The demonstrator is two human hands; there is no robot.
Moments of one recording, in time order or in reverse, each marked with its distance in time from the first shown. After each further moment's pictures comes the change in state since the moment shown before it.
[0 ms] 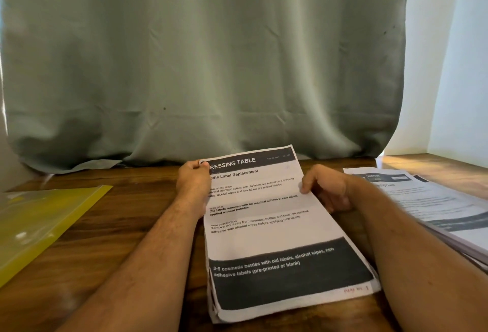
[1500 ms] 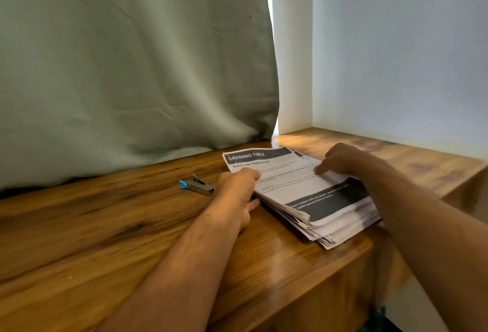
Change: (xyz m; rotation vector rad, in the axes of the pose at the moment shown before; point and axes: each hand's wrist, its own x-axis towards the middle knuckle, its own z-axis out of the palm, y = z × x) left_hand -0.189 -0.044 0.224 0.088 -0.529 -0.420; right_hand -0.083 0.099 -0.250 -0.658 0.774 0.216
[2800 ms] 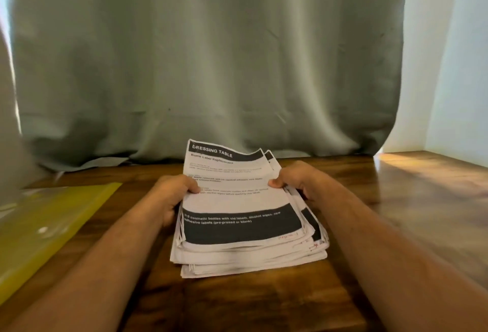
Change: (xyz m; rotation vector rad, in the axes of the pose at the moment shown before) left_hand -0.055 0.079 -0.327 0.145 0.332 0.093; right_hand -0.152 -0.281 0.126 0.466 -0.419 -0.246
